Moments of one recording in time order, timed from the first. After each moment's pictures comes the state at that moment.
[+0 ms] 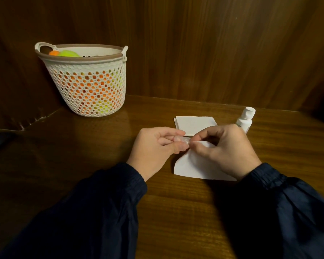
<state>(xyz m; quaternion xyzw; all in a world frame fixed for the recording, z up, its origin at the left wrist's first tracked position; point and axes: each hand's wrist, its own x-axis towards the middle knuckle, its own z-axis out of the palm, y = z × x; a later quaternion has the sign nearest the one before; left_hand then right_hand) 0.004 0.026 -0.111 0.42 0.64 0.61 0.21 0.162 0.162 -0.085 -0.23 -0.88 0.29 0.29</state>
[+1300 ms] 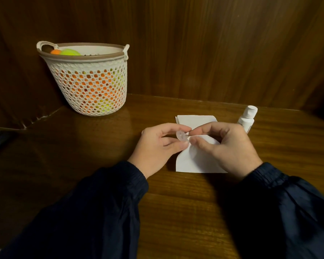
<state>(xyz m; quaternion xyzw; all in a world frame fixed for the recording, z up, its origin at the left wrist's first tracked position) 0.001 0.025 -0.112 0.45 0.58 0.63 0.25 0.160 0.158 -0.087 -0.23 -0.84 0.37 0.32</state>
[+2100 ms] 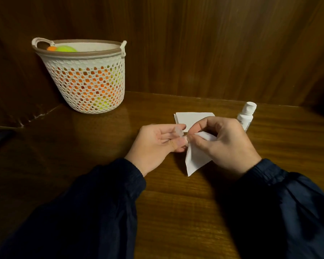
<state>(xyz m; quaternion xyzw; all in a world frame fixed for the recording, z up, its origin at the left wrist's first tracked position) 0.003 0.026 -0.111 0.43 0.59 0.62 0.29 0.160 0.152 -0.079 -0.21 -0.86 0.34 0.30</state>
